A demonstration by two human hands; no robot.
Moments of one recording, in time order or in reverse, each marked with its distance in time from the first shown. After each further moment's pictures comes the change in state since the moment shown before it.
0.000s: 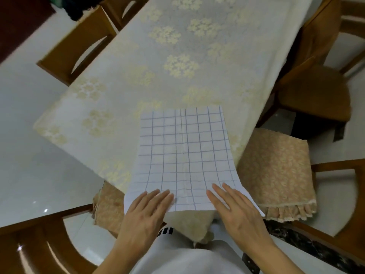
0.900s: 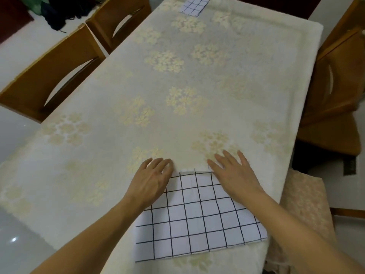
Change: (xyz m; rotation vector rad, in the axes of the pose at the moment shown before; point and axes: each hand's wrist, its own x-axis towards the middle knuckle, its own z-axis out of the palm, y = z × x) left_hand 0.269 -0.206 0.058 0.196 -0.140 0.076; right_hand 0.305 0.121 0.031 -0.362 -0.282 0.153
